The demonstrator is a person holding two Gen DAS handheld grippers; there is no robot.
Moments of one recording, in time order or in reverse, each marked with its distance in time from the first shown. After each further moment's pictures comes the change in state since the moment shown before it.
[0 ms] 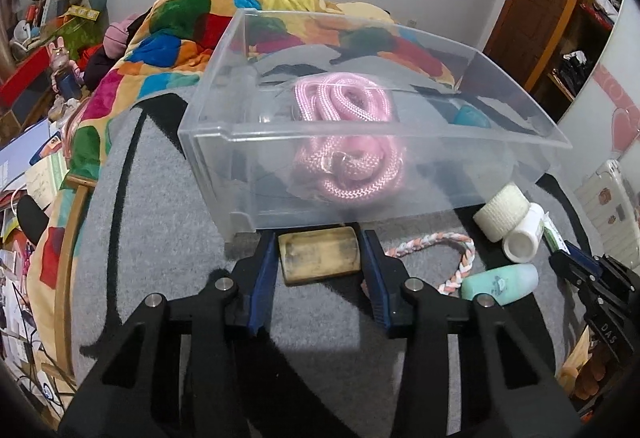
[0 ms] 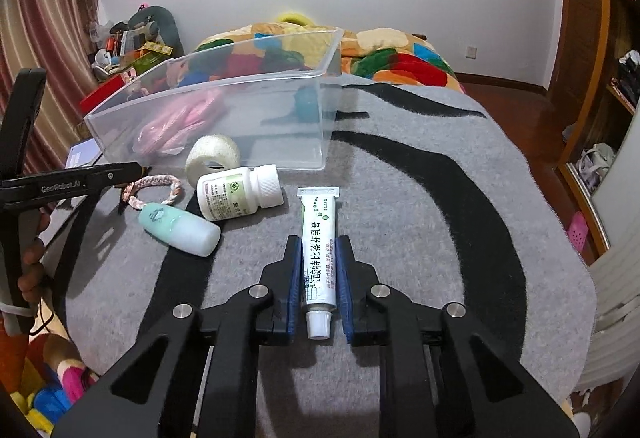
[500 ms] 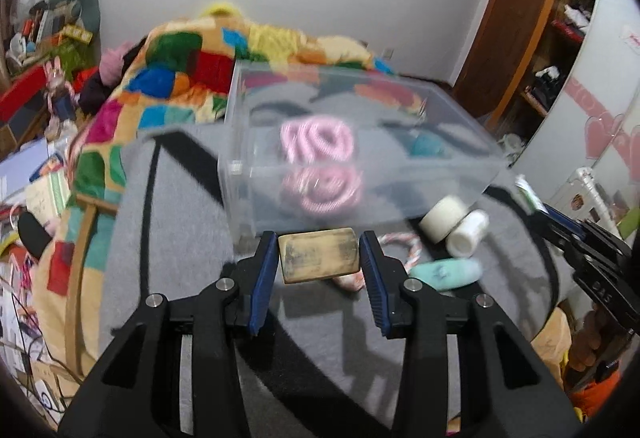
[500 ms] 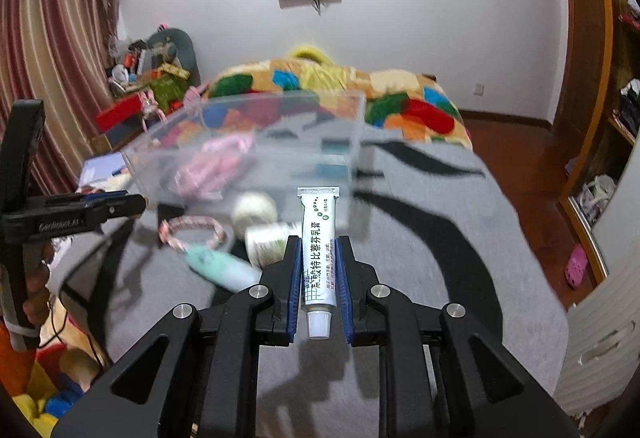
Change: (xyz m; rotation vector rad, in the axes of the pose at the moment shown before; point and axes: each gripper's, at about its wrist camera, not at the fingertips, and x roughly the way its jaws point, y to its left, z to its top) left arm -0.064 -0.004 -0.001 0.026 -0.127 -0.070; right arm -0.038 0.019 0.027 -0.050 -0.135 0.026
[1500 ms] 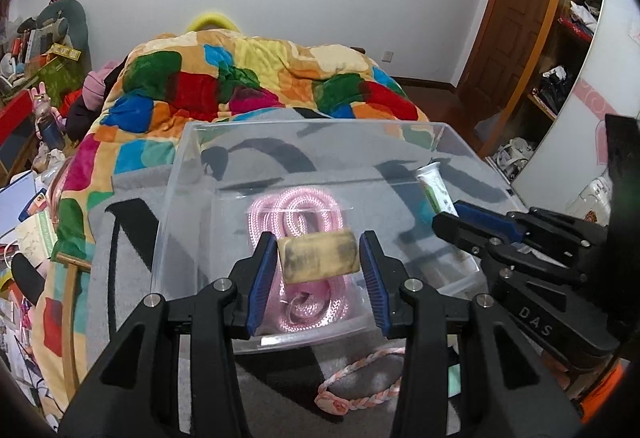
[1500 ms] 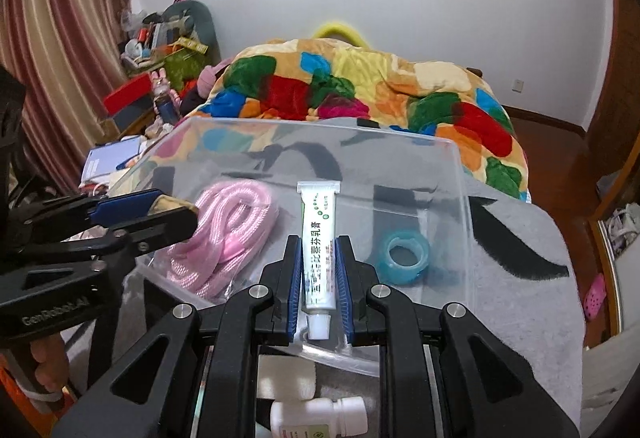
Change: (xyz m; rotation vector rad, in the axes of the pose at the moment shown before) left arm 0.062 -0.015 0.063 0.027 0.009 0.018; right arm 0.110 0.025 0.081 -0.065 0.121 0.078
